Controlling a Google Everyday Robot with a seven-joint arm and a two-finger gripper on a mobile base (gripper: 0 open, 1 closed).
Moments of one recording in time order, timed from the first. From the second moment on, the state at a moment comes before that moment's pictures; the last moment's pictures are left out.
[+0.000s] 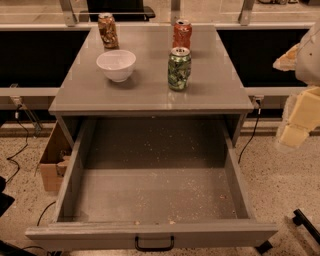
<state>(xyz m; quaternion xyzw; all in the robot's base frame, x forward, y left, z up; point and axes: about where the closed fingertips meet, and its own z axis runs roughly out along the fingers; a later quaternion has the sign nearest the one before) 0.438 -0.216 0.978 -0.60 0.78 -0.04 0.16</state>
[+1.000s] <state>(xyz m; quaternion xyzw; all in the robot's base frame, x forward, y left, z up) 0.422 -0.218 0.974 -0.58 0.79 -0.05 0.20</state>
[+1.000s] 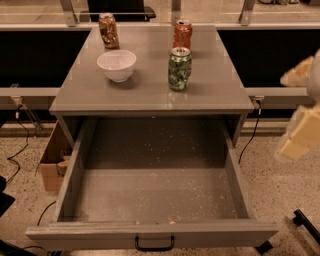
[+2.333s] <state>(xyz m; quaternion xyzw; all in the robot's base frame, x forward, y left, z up) 0.273 -0.261 0.784 -0.48 0.86 -0.05 0.16</state>
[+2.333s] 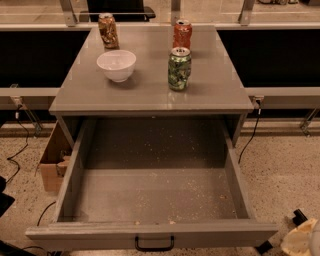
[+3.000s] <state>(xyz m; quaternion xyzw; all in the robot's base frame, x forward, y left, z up) 0.268 -0.280 0.691 -0.48 0.86 -0.01 0.17</state>
